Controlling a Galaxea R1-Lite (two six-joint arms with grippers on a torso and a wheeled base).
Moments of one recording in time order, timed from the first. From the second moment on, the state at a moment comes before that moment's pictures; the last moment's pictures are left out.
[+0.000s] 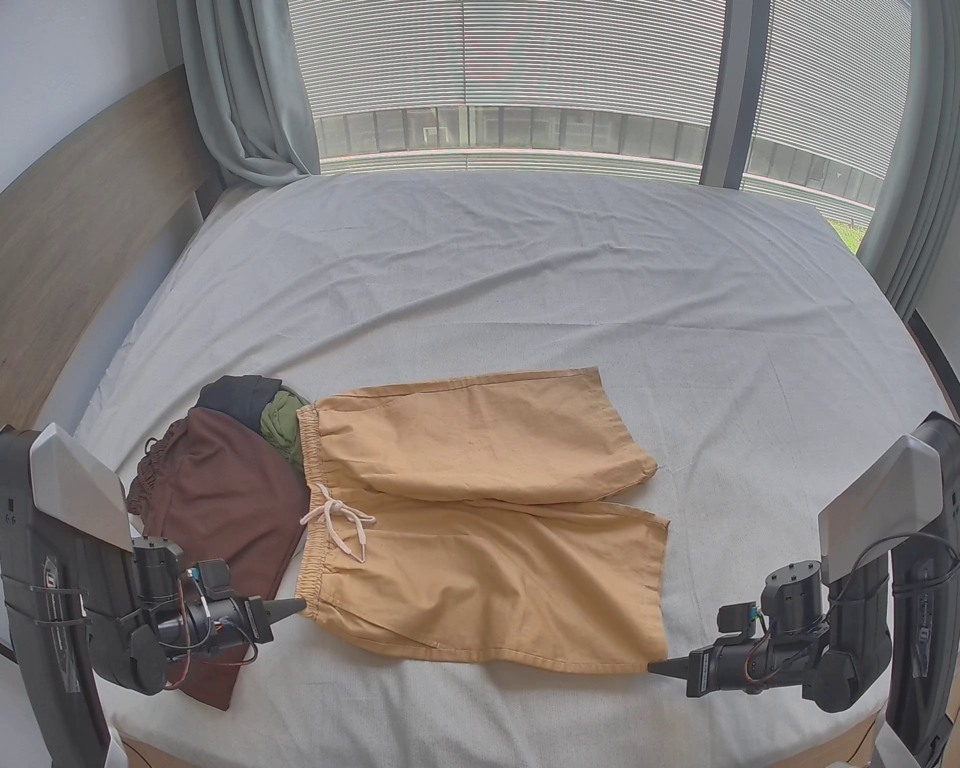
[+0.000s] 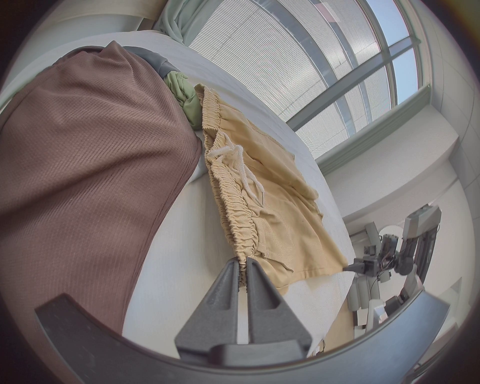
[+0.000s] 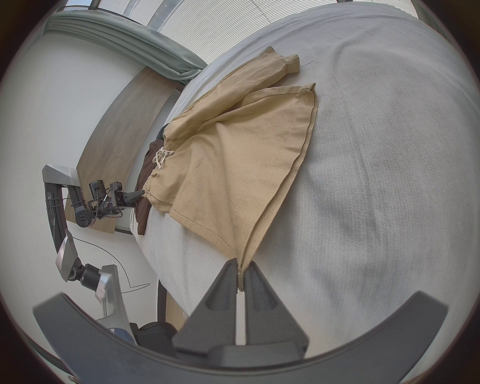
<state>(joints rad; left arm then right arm) 0.06 2.40 -0.19 -1.55 -0.69 -0.23 0.32 2.39 -0.06 -1.54 0.48 0.34</state>
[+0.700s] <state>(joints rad) 0.11 2.40 -0.02 -1.55 -0.73 -0.08 0.32 2.37 -0.02 -1.53 0.49 0.35</state>
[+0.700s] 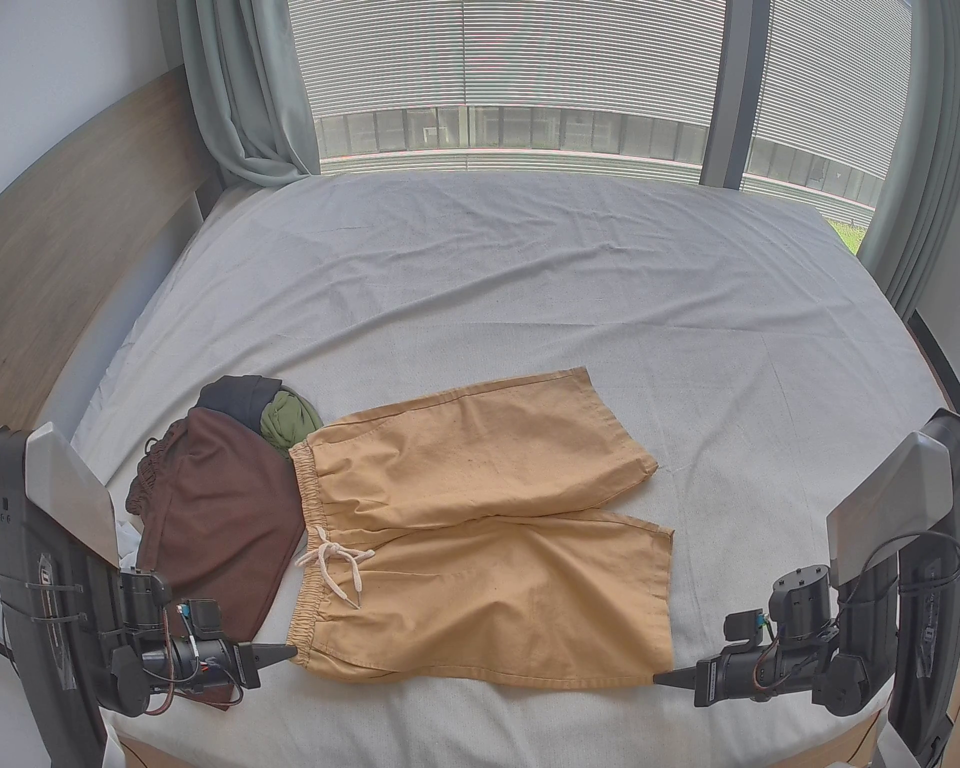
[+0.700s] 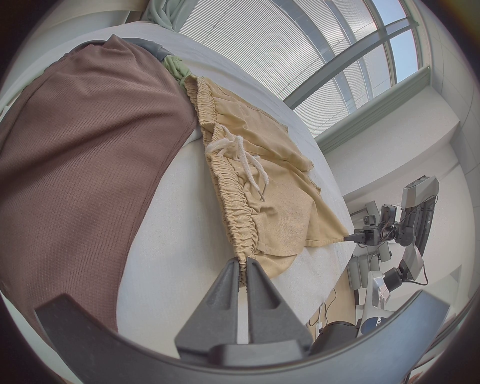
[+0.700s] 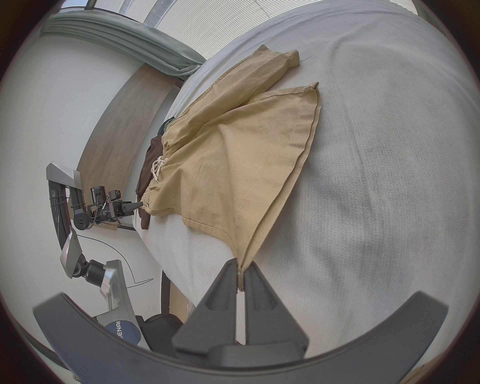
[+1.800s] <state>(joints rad) 0.12 2.42 -0.02 -1.55 -0.75 -0.03 0.32 2.37 -0.02 -1.53 0.49 0.33</state>
